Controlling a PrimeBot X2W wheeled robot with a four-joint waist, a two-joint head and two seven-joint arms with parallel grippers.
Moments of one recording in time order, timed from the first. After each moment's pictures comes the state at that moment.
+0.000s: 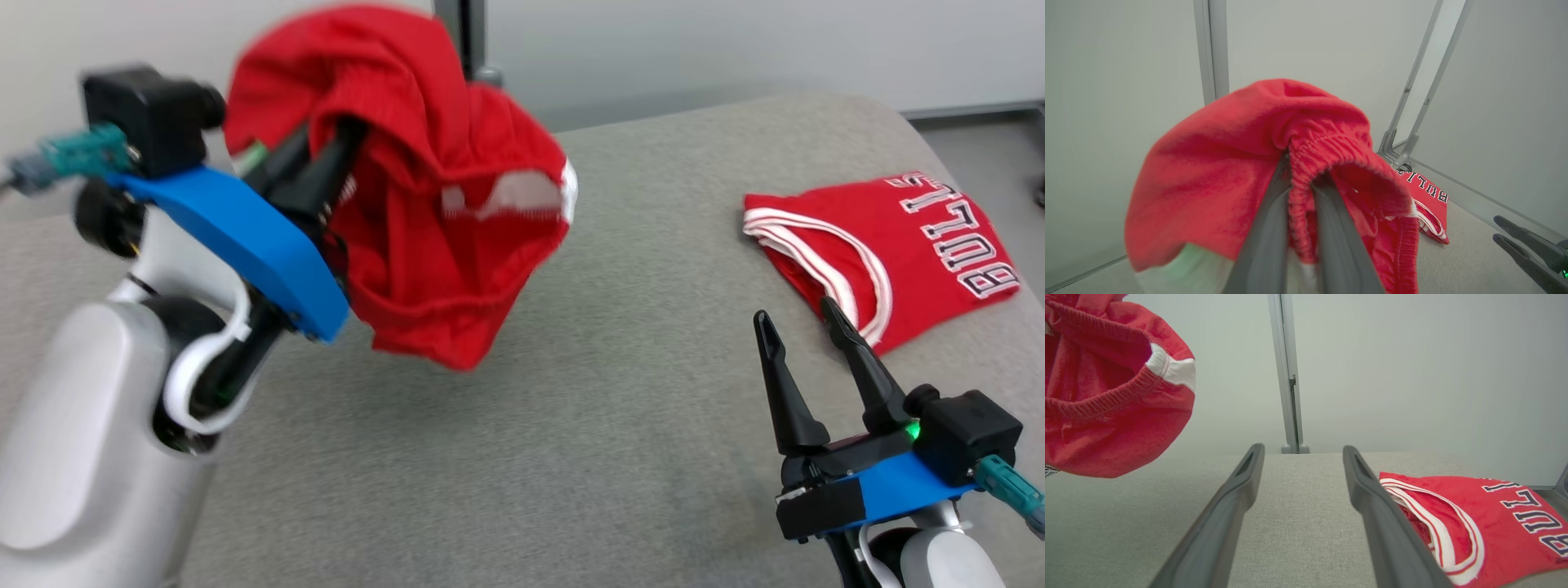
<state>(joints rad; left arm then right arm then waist) -0.63 0.38 -0.36 -0.07 -0.72 -0.08 0.44 -0.10 -0.08 0.08 -0.06 0.19 0.13 -0.09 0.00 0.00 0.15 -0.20</state>
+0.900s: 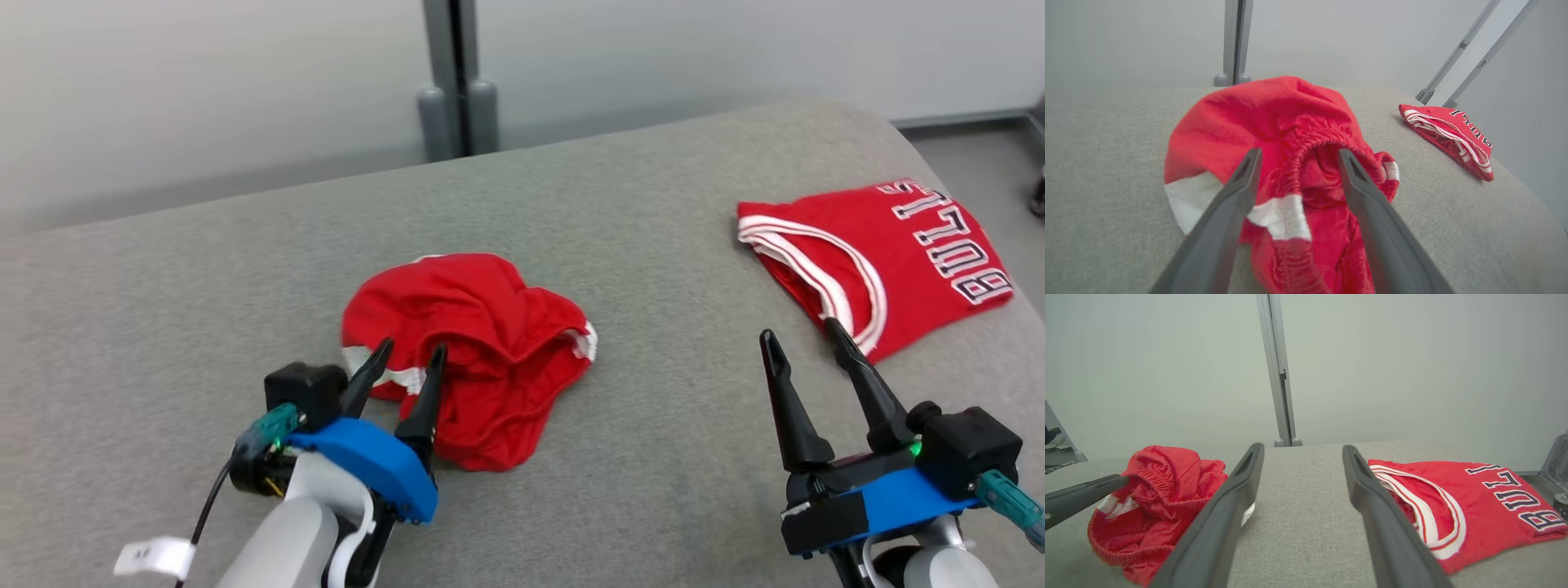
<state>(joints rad) -0.33 0.19 -0.49 0.41 -0.60 -0.05 -0.04 -0.07 -0.07 0.07 -0.04 0.20 0.13 -0.09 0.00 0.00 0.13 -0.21</state>
